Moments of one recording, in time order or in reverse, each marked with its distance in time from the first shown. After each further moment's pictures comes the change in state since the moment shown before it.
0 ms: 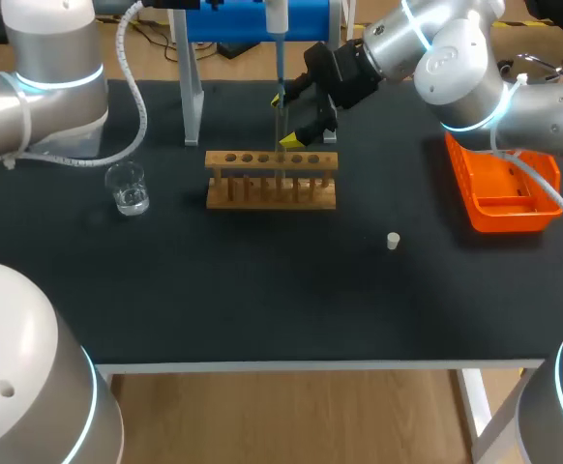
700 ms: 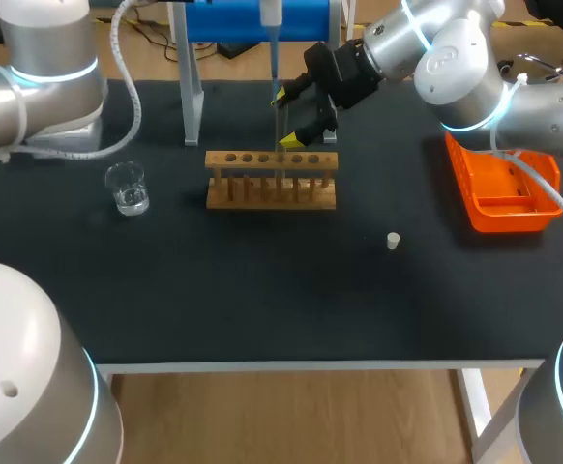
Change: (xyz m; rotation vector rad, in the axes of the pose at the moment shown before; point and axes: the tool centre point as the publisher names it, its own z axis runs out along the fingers) left arm -0.008 -0.010 -0.006 -0.012 -0.012 0.011; right arm 0.000 0.000 0.000 0.000 0.000 0.000
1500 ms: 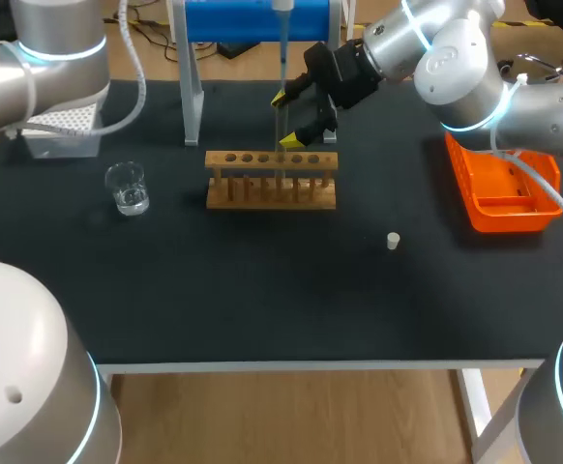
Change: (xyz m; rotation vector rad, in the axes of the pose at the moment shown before) left arm -0.006 -0.016 0.018 -0.020 0.036 0.005; right arm 0.000 0.000 0.000 0.000 0.000 0.000
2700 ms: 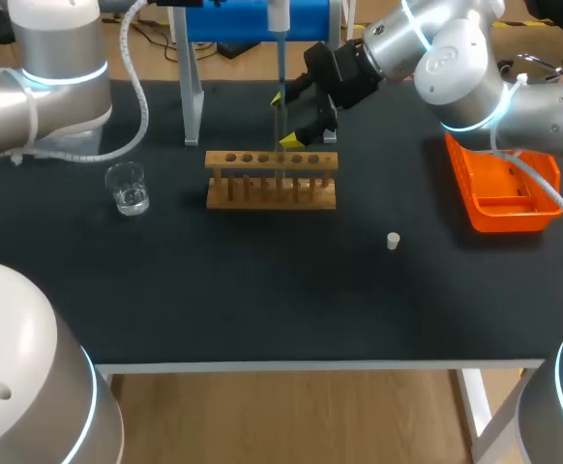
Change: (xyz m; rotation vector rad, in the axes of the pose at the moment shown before) left arm 0.004 0.030 -0.007 0.029 -0.025 -0.045; right arm 0.000 0.000 0.000 0.000 0.000 0.000
